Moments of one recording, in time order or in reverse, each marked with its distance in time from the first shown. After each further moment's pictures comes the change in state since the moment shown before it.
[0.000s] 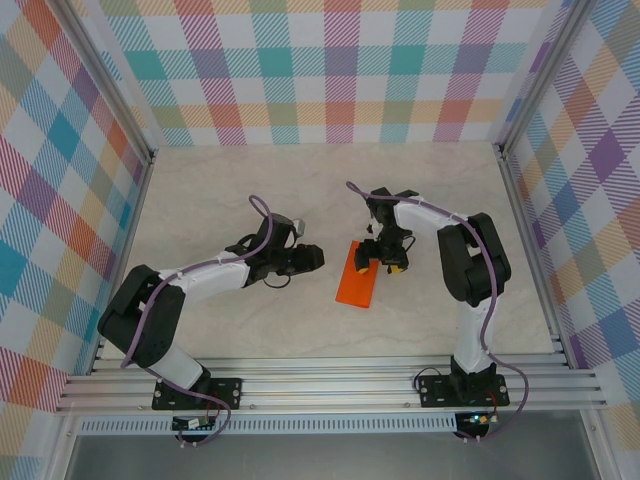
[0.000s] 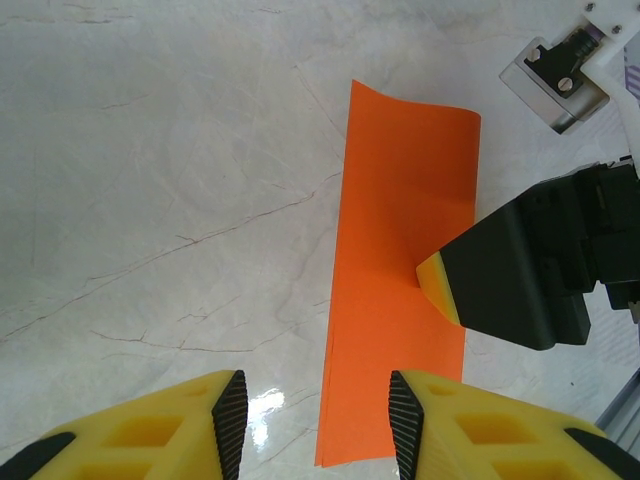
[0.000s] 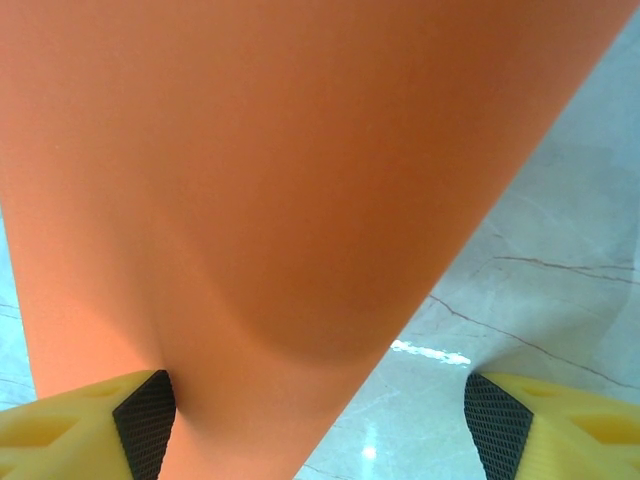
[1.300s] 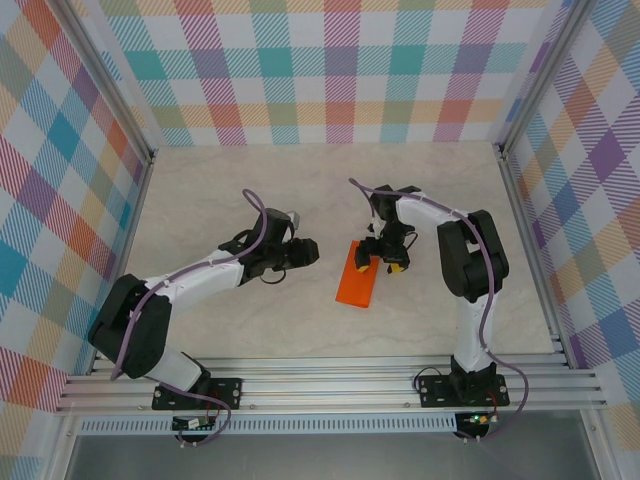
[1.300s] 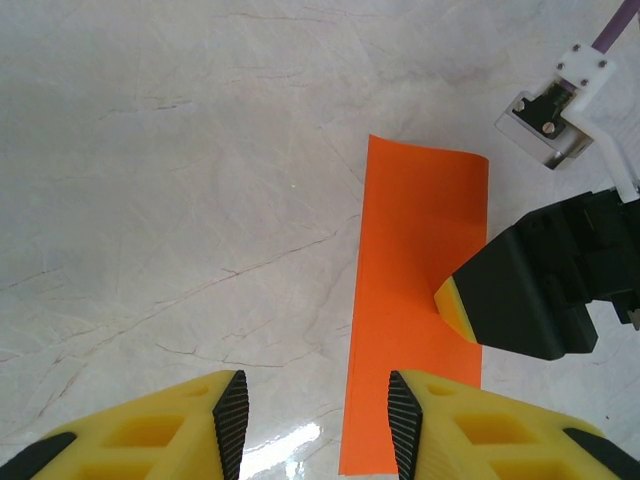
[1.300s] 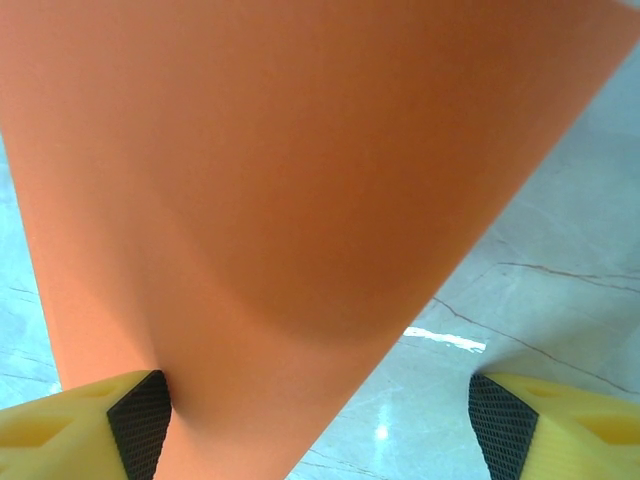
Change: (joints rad) left arm -0.001 -0.067 0.040 -0.100 -0.112 0.045; right arm -0.030 0.037 0.050 -0.057 -0.058 -0.025
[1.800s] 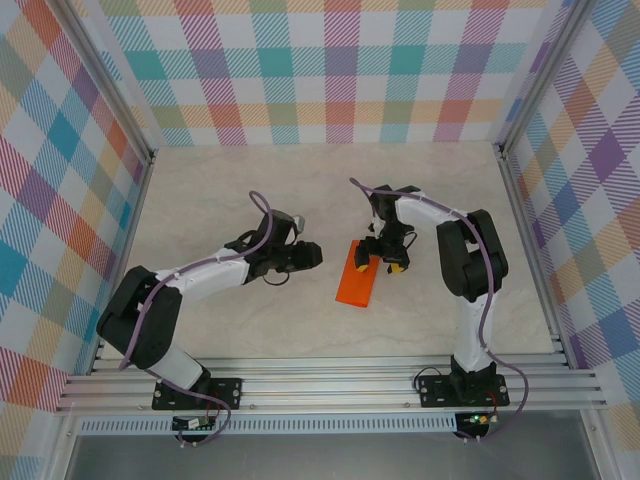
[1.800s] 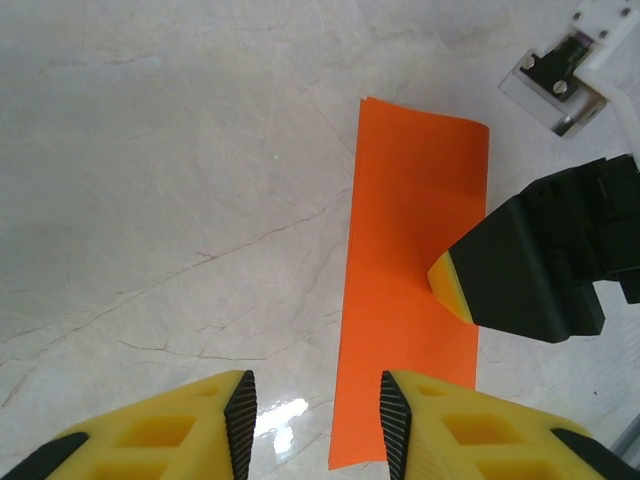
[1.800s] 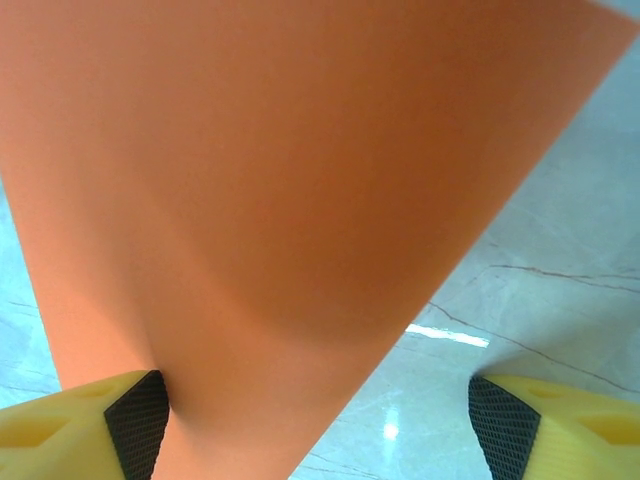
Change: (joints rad) left arm 0.000 0.069 0.001 0.036 0.076 -0.005; right arm 0.002 0.009 0.007 -0.003 0.013 0.029
